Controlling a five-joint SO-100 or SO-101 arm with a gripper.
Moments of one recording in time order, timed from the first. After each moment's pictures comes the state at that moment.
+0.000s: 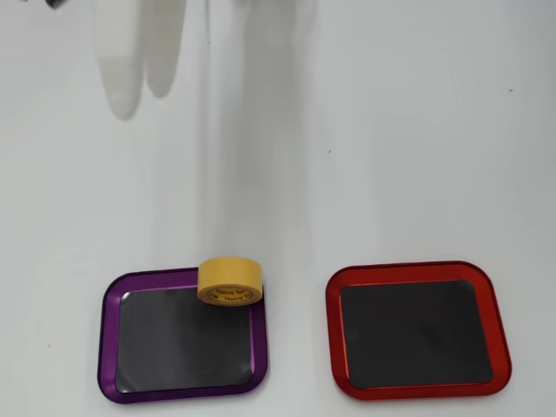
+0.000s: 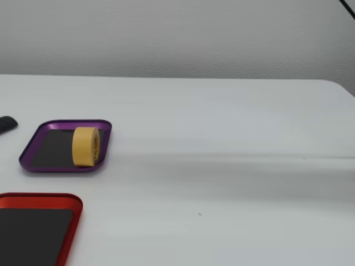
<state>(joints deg) 14.3 65.7 7.5 97.8 -8.4</state>
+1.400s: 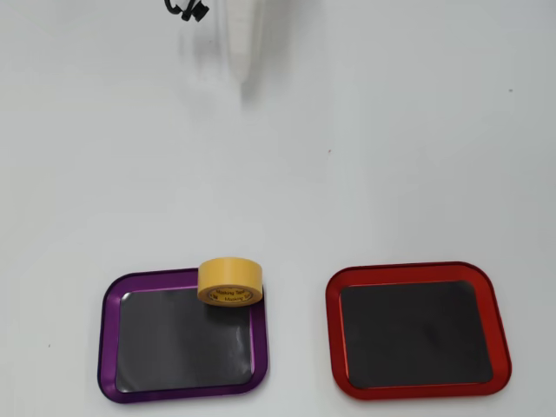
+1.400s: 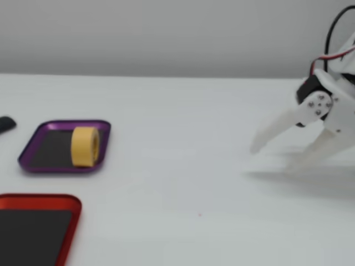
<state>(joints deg) 14.3 191.6 173.5 72.9 -7.6</state>
